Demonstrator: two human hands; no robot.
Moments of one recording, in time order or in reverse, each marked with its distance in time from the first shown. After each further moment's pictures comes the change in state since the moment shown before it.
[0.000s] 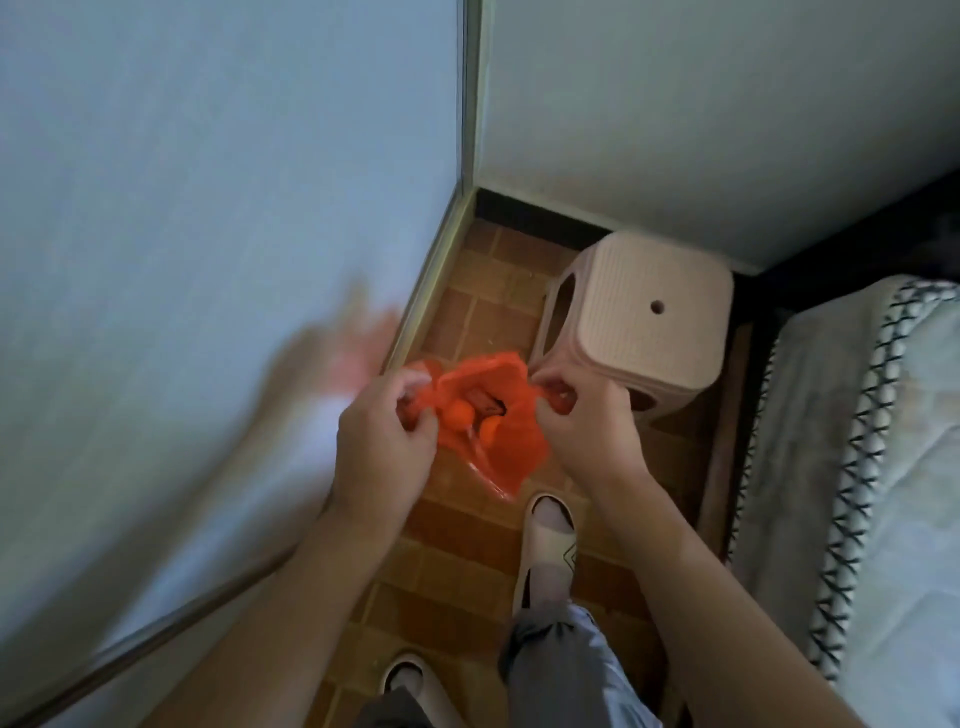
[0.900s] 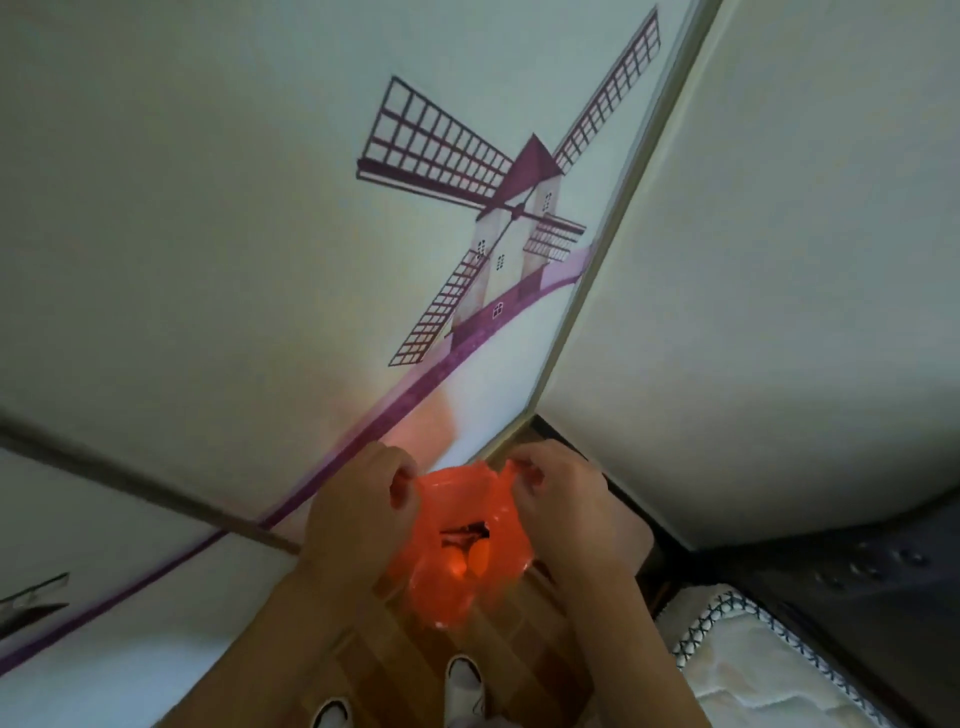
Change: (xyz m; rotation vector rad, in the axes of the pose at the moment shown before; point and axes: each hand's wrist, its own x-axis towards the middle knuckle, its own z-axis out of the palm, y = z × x) left_hand -0.136 0.345 -0.317 0.212 0.349 -0.031; right_hand -0.137 -0.379 -0.309 -0.294 -0.165 -0.581
